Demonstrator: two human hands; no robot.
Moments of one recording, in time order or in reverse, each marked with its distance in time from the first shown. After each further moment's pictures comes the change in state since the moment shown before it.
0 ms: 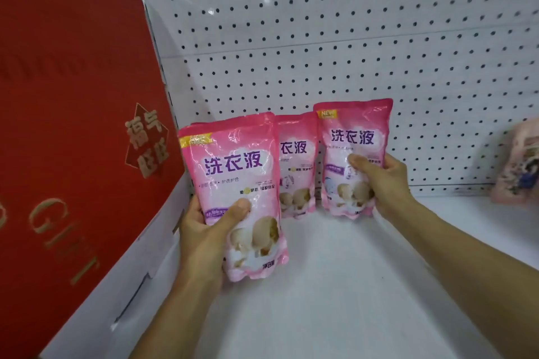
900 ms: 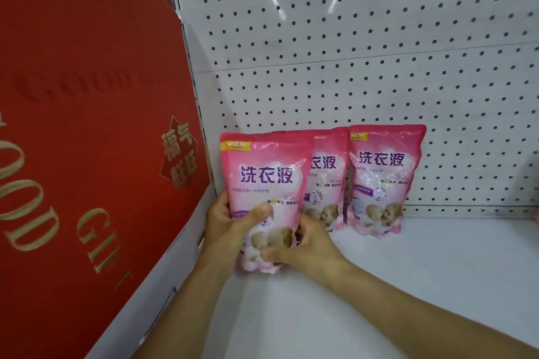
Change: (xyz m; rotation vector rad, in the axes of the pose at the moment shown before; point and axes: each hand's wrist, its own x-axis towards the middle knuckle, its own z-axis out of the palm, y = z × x) left_hand 0.053 -0.007 -0.022 0.091 -0.162 0.038; right_hand -0.100 0.044 0.117 -0.278 -0.631 -0.047
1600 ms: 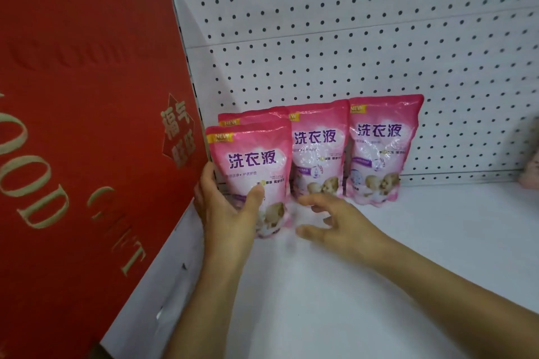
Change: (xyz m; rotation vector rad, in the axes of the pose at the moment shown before) left_hand -0.026 0.007 -0.006 0.471 0.279 0.130; right_hand -0.033 -0.009 -0.028 -0.500 0.020 0.073
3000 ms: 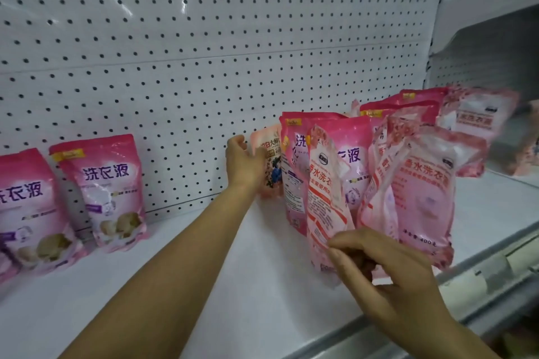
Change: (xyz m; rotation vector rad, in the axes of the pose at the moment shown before) left_hand -0.125 0.161 0.439 -0.139 -0.500 -0.075; right_hand -0.280 0.139 -0.283 -0.367 0.794 -0.443
